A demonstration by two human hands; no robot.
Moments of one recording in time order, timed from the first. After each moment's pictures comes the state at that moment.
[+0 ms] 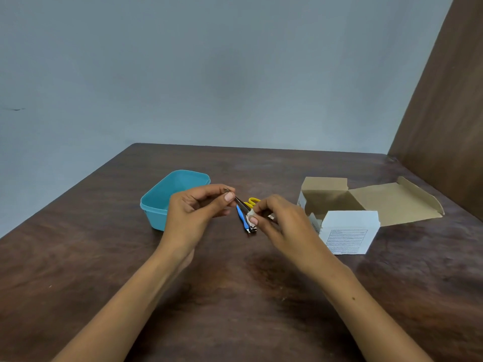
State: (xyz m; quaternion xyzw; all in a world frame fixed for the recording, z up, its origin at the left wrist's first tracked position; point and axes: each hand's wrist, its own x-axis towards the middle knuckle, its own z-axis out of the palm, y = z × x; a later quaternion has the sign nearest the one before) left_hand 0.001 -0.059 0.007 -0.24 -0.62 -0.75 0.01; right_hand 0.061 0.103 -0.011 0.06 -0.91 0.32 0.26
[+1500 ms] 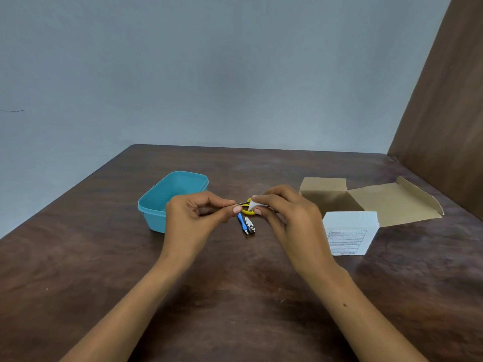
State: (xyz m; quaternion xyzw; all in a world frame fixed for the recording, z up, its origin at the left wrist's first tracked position) left_hand 0.009 -0.059 0.008 -0.27 -0.71 -0.64 0.11; right_hand 0.065 0.105 -0.007 0.07 -0.88 0.21 0.43
